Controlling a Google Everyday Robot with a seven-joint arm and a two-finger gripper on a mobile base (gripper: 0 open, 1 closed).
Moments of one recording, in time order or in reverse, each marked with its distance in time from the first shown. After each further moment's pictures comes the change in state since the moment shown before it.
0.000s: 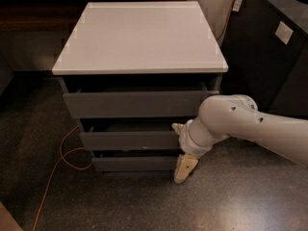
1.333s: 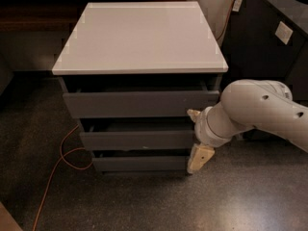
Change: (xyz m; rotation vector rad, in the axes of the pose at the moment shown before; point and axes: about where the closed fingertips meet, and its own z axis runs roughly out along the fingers) arm 0.010 -0.012 -0.074 0.096 0.024 0.036
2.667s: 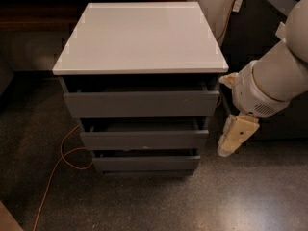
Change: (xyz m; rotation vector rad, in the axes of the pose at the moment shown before) arm -0.011 -0.007 -0.171 0.031 0.074 0.092
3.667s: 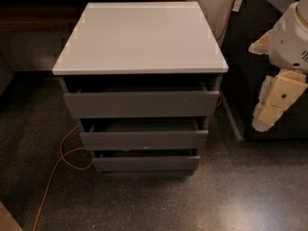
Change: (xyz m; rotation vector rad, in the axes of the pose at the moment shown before) arm 0.007 -0.021 -0.095 -0.037 0.107 0.037
